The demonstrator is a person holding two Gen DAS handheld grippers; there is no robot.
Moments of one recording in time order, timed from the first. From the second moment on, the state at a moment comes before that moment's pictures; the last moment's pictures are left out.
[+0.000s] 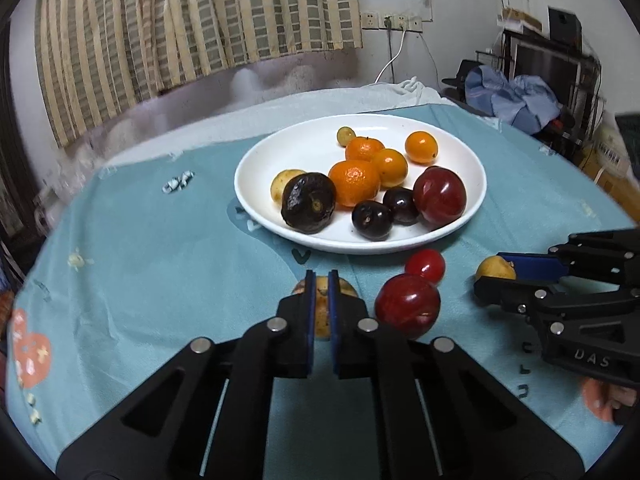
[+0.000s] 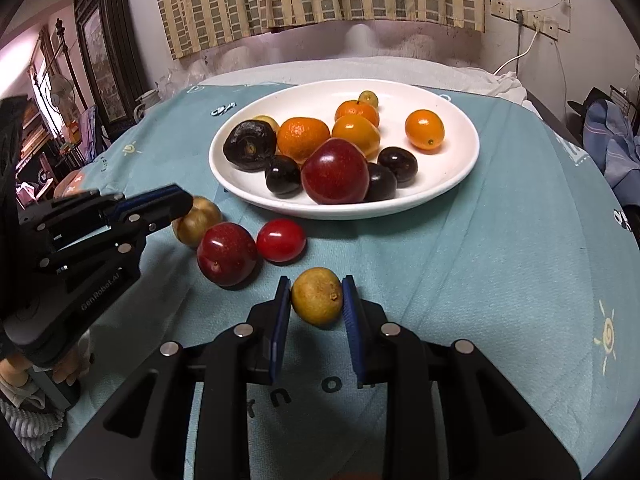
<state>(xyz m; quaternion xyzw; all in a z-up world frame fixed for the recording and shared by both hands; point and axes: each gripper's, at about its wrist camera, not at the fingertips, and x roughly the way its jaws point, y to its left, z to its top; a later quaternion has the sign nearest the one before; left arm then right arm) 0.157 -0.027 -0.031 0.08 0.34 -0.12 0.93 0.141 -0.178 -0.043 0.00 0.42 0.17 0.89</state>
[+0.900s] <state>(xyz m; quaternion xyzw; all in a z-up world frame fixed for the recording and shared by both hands) 0.168 -0.018 -0.040 0.07 0.37 -0.14 0.91 0.137 -0.196 -0.017 0.05 0.39 0.17 0.90</state>
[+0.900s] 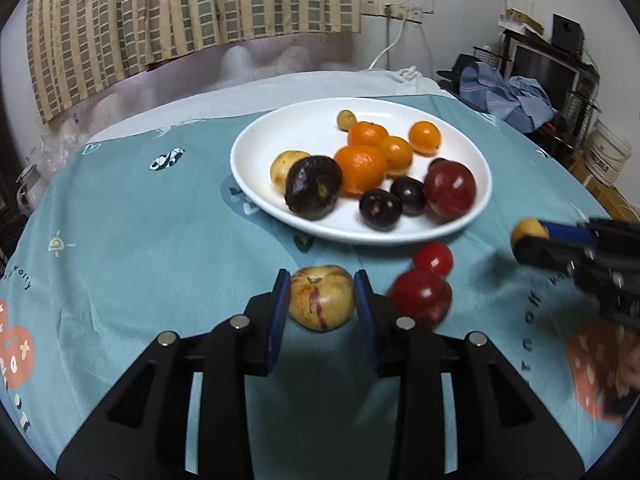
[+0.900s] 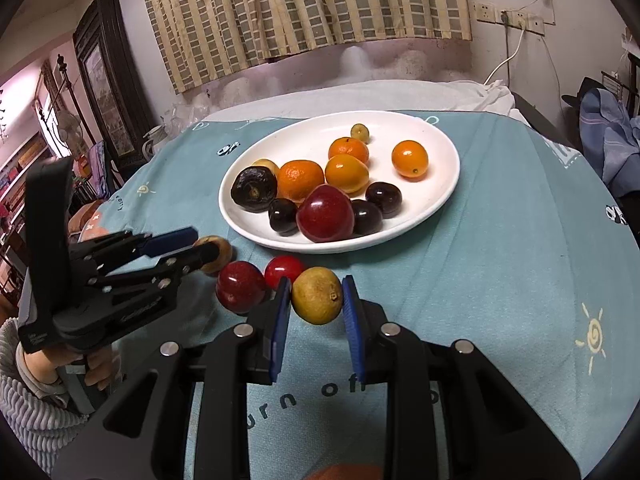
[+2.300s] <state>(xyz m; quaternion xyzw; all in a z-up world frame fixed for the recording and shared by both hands) 0.142 -0.062 -0.039 0.11 0.36 -0.19 0.91 0.162 -0.210 0.000 0.12 0.37 0.18 0.90</state>
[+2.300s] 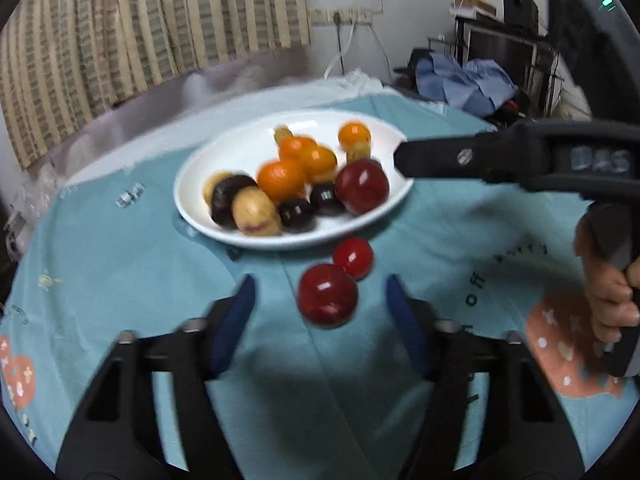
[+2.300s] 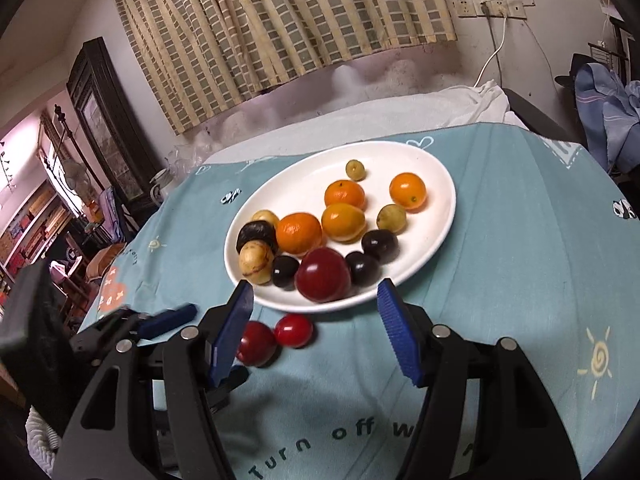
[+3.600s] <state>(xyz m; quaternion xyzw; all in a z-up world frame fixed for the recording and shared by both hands) 0.155 -0.029 -0.007 0.08 0.33 -0.13 0.93 0.157 -0.179 0.001 0.03 0.38 0.18 0.91</state>
